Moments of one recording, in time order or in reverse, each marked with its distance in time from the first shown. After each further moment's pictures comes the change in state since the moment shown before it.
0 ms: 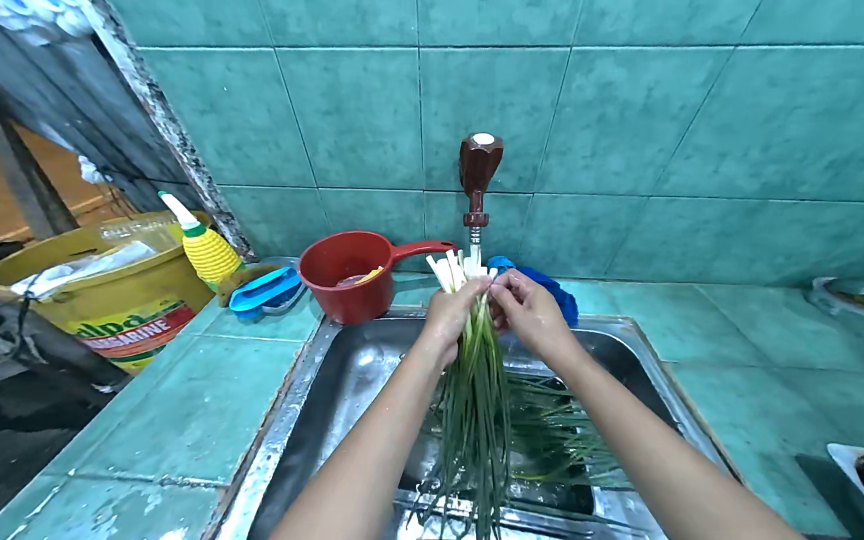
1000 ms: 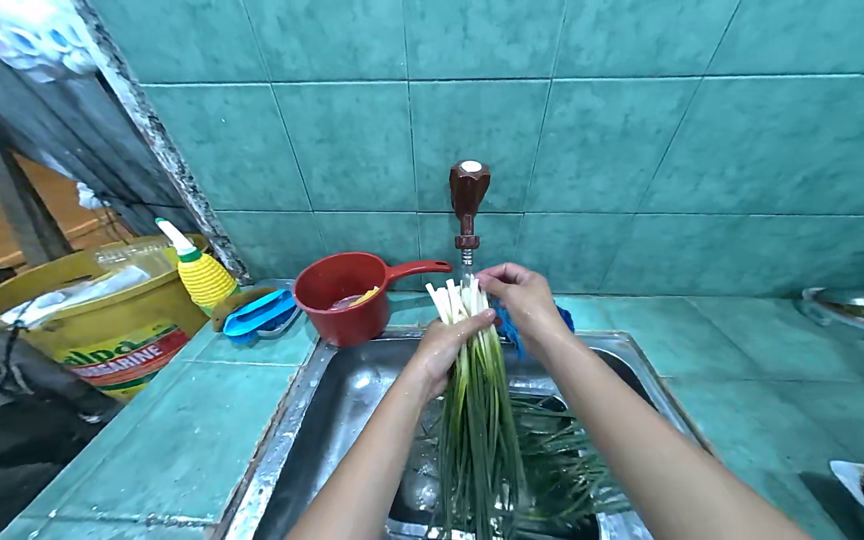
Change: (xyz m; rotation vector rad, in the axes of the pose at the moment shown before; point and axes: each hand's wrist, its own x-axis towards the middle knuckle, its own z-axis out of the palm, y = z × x) left_hand -0.002 -0.002 -0.011 0.019 -0.135 -0.062; right_hand 0.029 -0.033 0.000 0.225 0.164 0.093
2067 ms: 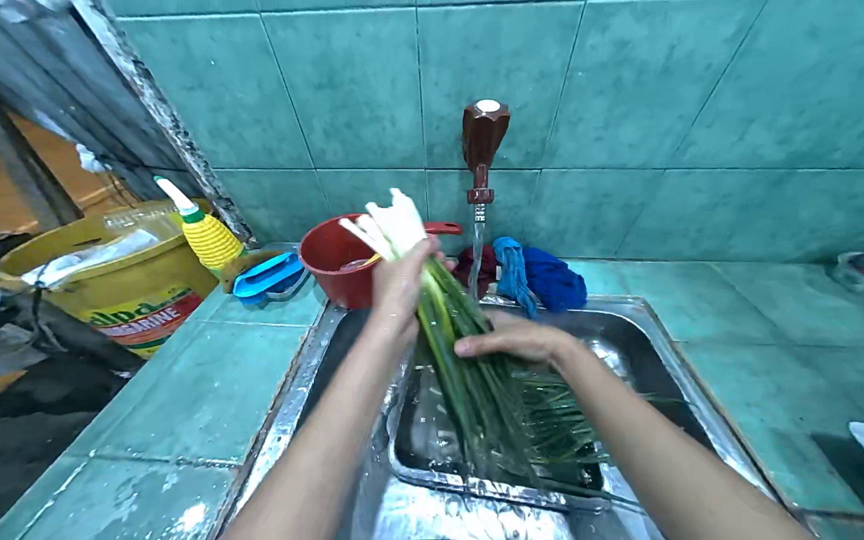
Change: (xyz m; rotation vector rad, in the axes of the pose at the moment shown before) left_hand -0.016 0.032 -0.031 -0.198 0.302 0.346; right_hand -0.044 0.051 -0.003 0.055 -0.854 0.301
